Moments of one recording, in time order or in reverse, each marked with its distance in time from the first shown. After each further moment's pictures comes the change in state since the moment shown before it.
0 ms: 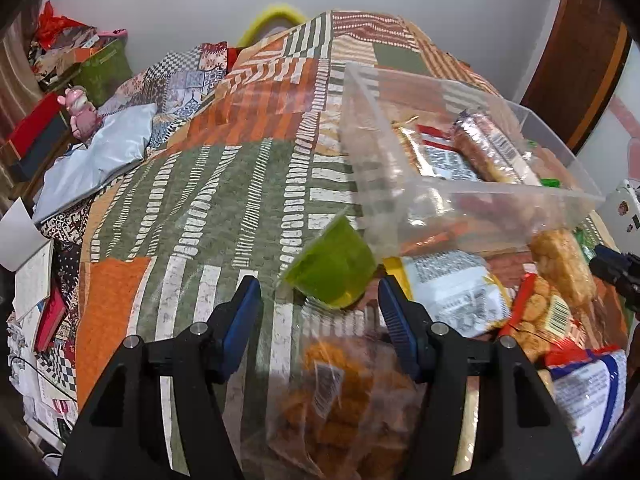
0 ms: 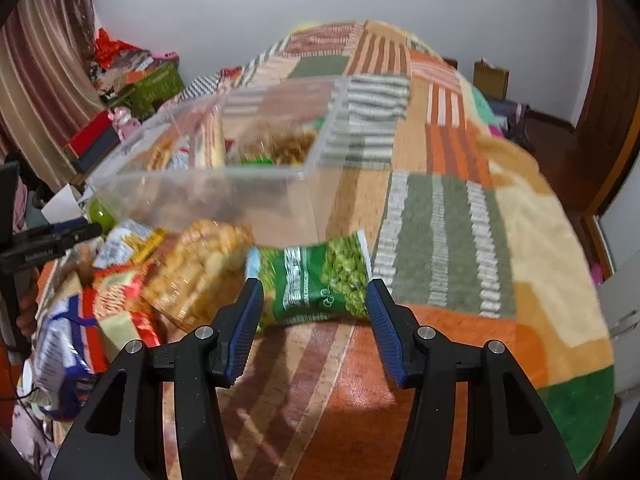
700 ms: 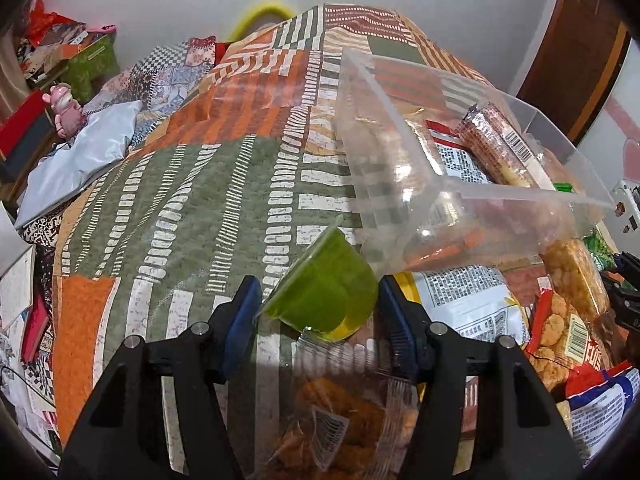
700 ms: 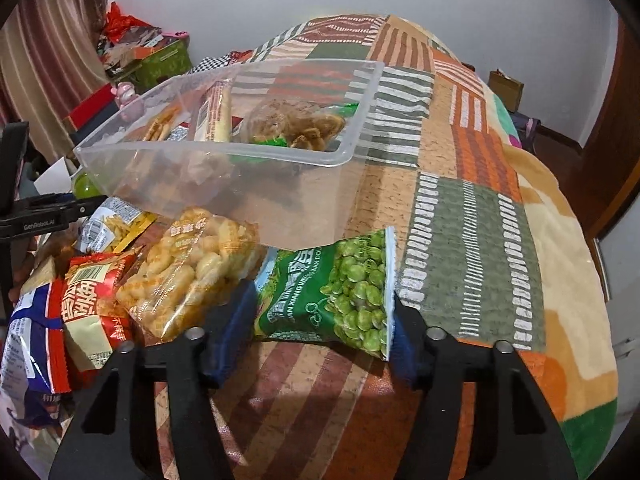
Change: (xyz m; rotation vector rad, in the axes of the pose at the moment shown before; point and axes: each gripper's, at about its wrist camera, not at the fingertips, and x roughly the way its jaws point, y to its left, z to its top) left arm 0.025 -0.001 0.005 0.005 -0.002 -0.043; right arm 0.018 0.017 -0.001 -0.084 0.013 -0.017
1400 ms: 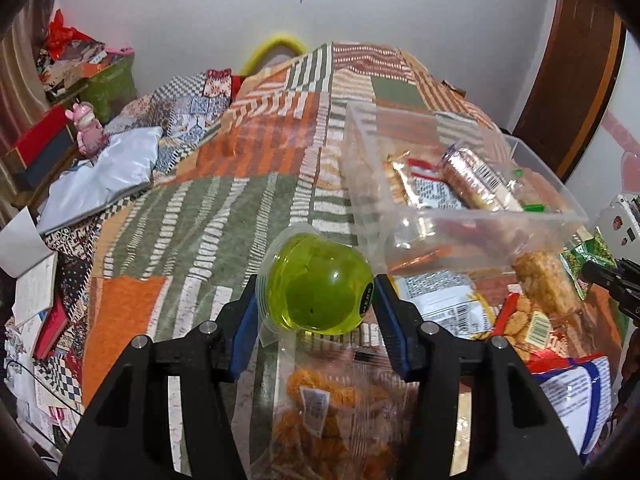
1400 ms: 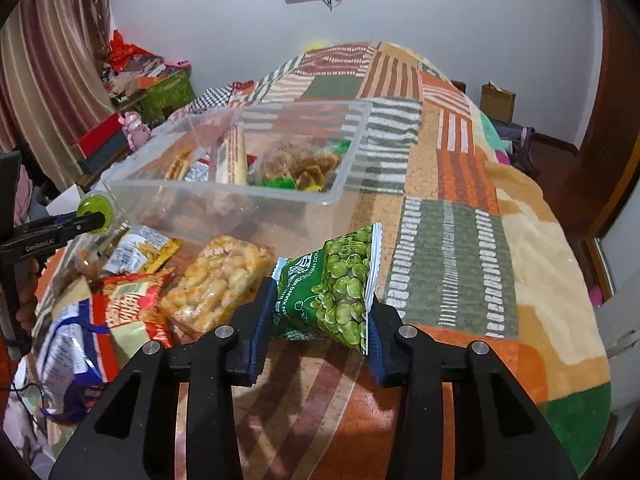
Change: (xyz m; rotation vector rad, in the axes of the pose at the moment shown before) left arm -0.059 0.001 -0.007 -0.012 -0.122 0.031; right arm -0.034 -0.002 0.005 0.041 -0.097 0.024
